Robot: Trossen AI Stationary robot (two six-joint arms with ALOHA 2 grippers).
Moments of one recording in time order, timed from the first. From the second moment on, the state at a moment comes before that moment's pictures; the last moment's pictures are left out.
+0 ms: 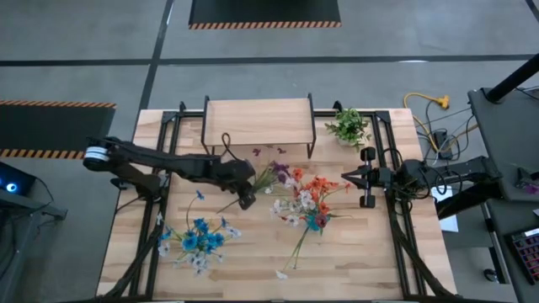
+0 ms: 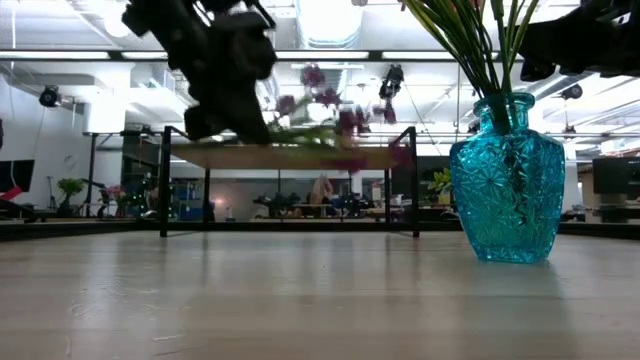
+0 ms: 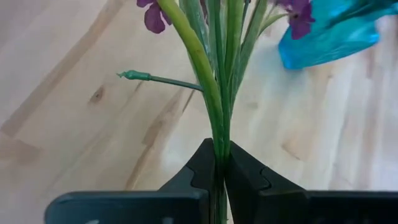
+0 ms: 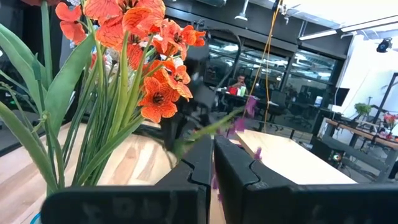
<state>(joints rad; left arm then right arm) -0.04 1.41 0.94 -0.36 -0.03 -0.60 0.14 0.26 0.07 0.35 0.16 -0.24</state>
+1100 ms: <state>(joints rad) -0.13 0.77 0.94 -0.36 -0.14 -0.27 0.14 0.26 0.07 0.35 0.16 -0.24</state>
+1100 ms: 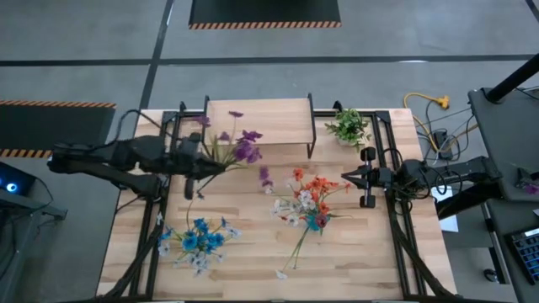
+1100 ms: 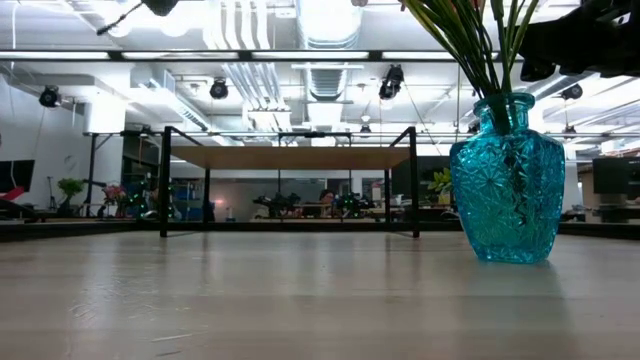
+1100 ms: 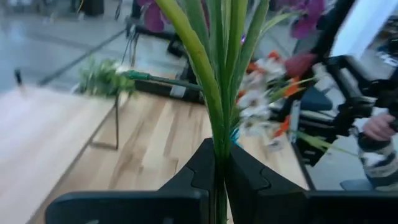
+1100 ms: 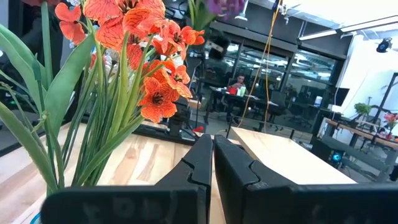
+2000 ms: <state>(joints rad) -0.35 0.48 0.49 0.14 -0.16 -0.33 0.14 0.26 0.07 0.35 0.16 -0.24</state>
